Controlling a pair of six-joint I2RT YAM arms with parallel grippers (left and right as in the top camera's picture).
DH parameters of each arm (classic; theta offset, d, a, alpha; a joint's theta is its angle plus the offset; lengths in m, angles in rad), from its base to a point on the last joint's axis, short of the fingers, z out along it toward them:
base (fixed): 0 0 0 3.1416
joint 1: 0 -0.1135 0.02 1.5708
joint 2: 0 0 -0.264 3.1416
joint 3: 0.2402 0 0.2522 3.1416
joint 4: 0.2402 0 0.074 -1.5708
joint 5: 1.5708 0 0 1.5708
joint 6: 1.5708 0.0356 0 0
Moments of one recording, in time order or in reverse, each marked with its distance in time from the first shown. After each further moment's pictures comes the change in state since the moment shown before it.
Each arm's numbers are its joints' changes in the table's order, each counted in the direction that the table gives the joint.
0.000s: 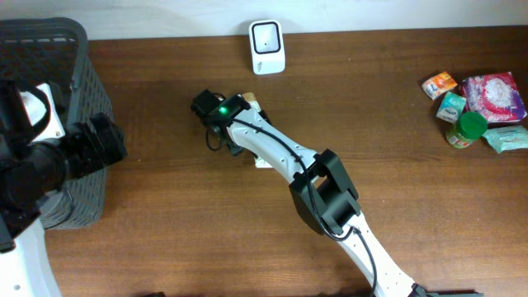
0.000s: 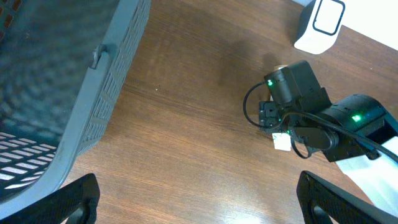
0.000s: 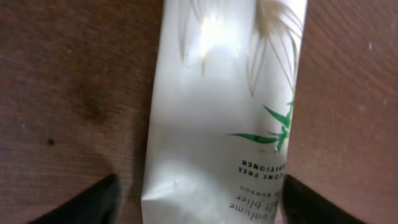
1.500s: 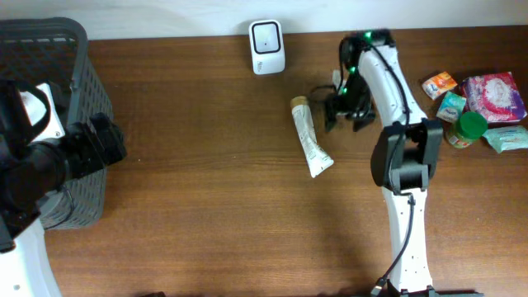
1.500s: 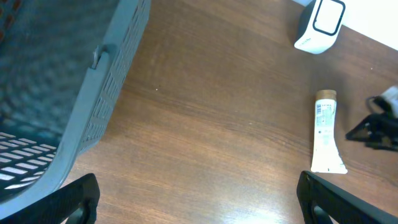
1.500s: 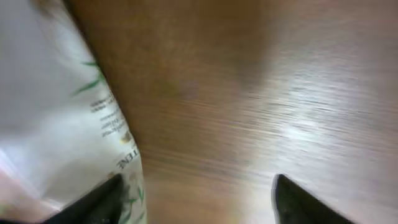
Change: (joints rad) left arm 0.000 0.000 0.000 0.001 0.000 0.000; right arm 0.628 0.006 0.173 0.489 -0.626 -0.340
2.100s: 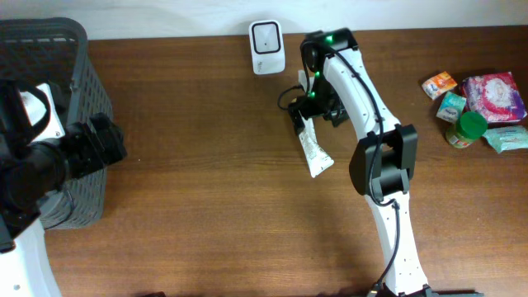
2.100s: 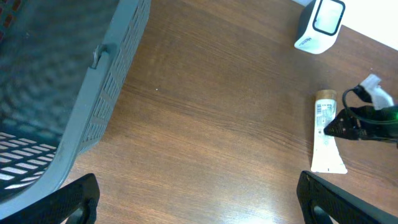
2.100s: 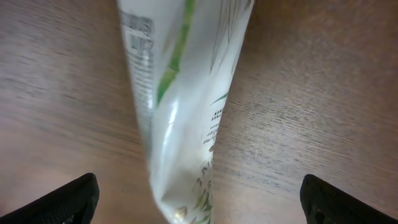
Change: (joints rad) left arm 0.000 0.000 0.000 -0.001 0.000 0.000; right arm -0.160 -0.010 0.009 -0.023 0.043 -0.010
